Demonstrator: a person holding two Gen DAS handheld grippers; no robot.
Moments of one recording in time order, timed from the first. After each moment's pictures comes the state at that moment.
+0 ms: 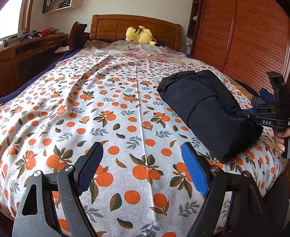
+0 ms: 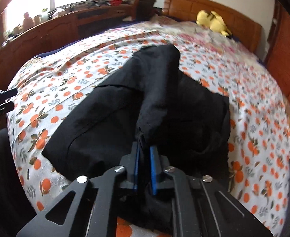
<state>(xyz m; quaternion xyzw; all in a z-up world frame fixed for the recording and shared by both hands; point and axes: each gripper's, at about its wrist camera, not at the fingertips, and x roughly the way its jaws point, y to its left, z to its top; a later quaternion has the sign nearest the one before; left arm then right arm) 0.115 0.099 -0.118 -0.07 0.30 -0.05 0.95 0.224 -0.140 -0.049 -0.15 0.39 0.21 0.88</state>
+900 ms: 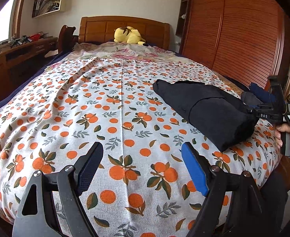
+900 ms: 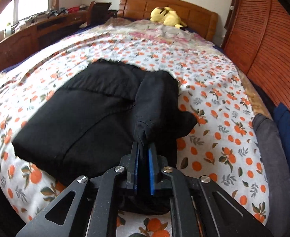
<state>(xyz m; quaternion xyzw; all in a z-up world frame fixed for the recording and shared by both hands) 0.111 0.069 -0.111 -0.06 0.30 -0.08 0.95 0.191 -0.213 -0.048 -0.12 0.38 0.06 0.91</state>
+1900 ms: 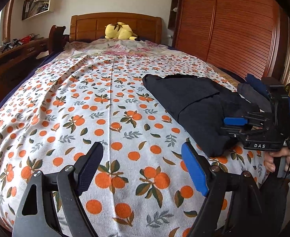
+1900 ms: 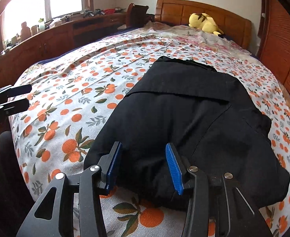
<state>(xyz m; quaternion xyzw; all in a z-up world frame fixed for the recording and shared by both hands) 0.132 0.047 -0.114 -0.03 0.32 -0.10 0.94 0.168 -0.147 -0.096 -0.10 0.38 0.20 0.90</state>
